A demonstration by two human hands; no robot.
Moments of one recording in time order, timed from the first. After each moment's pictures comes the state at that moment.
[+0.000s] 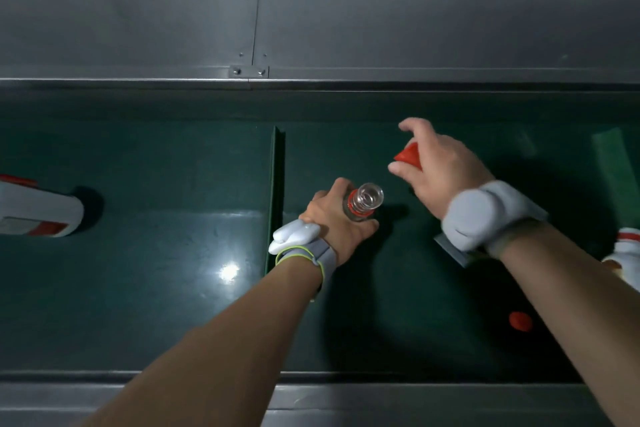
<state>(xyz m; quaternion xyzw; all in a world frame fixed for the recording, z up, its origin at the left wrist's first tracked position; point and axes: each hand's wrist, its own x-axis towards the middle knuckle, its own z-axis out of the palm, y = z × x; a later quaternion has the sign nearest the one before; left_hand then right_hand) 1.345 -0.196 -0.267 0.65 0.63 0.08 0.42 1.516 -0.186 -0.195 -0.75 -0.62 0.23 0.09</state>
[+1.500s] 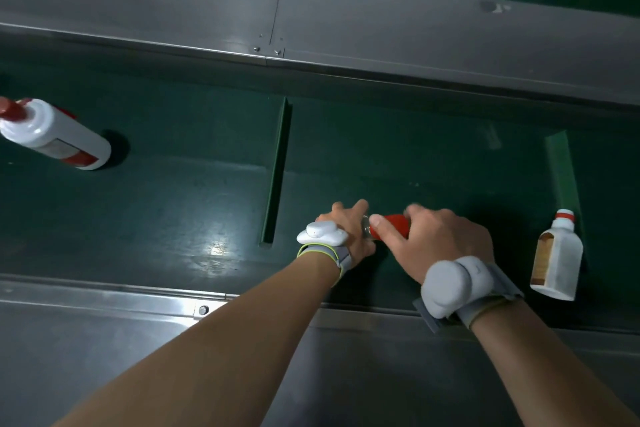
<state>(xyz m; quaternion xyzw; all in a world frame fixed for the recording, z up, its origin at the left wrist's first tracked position) 1.347 -0.291 -0.220 0.72 0.56 -0.12 0.38 1.469 -0.340 -0.145 -0.78 -0.61 0.13 -0.07</state>
